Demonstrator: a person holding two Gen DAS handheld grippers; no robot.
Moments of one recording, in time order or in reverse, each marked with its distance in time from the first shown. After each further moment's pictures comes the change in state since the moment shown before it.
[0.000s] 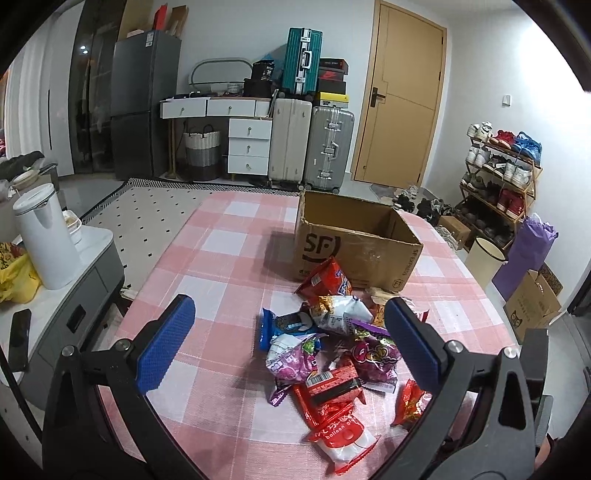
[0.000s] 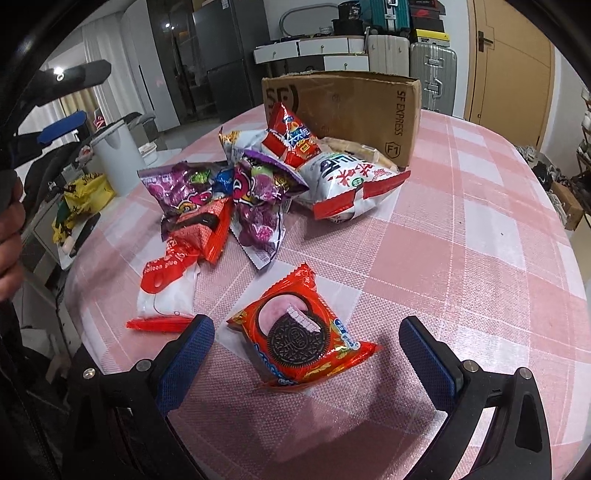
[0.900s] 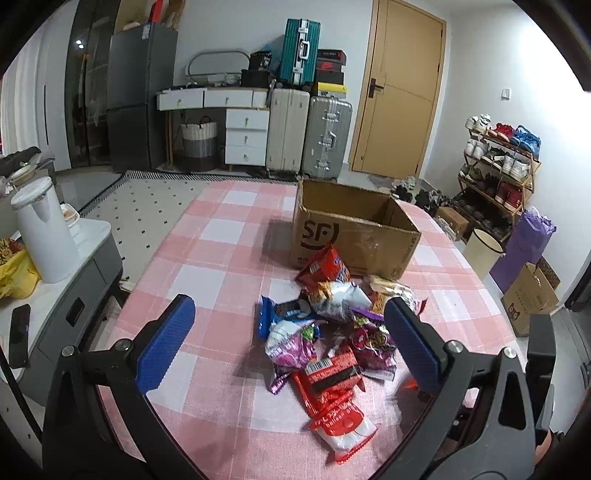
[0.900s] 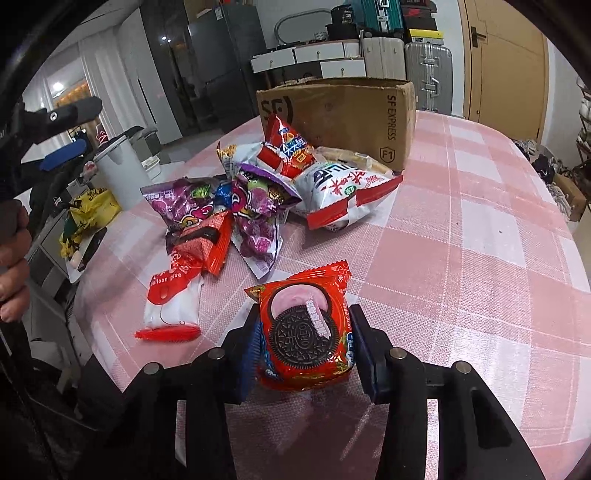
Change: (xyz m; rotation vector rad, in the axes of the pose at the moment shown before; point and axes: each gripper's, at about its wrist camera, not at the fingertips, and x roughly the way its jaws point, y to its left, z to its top) left arm -0.001 -0.001 -0.007 -0.002 0.047 -0.016; right arm -0.010 -0.009 0.003 0.051 -0.039 0.042
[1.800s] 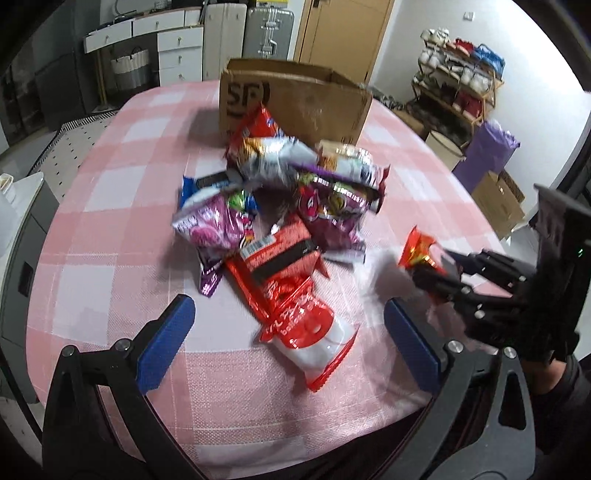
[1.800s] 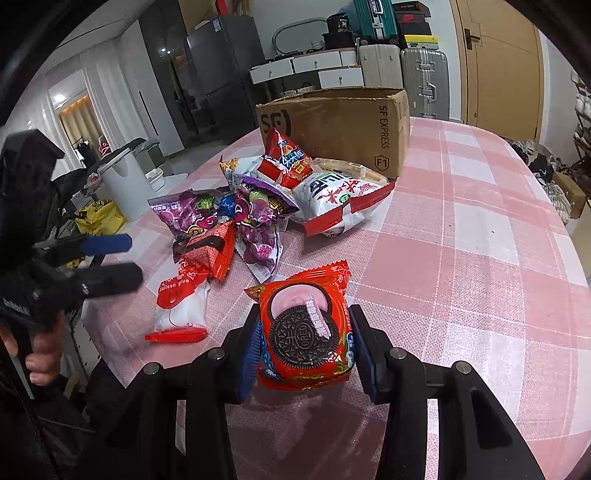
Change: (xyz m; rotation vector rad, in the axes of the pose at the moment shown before) left arm 0.062 -0.030 -0.076 0.135 0.368 -0.188; right arm -0.010 -0.005 -0.005 0.019 -0.040 0.015
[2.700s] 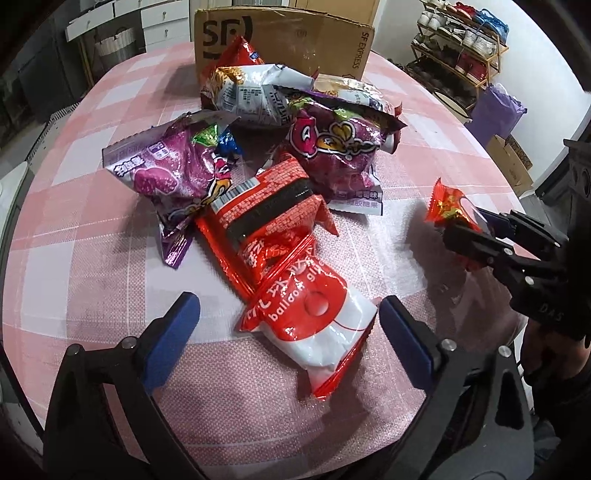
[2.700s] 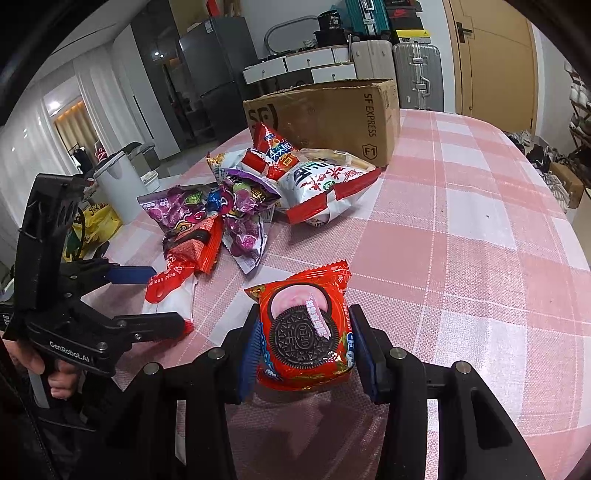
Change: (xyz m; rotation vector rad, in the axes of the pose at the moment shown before) left arm 0.059 -0.009 -0.017 0.047 0.135 0.007; right arm 0.005 -0.012 -0.007 0.030 0.002 -0.001
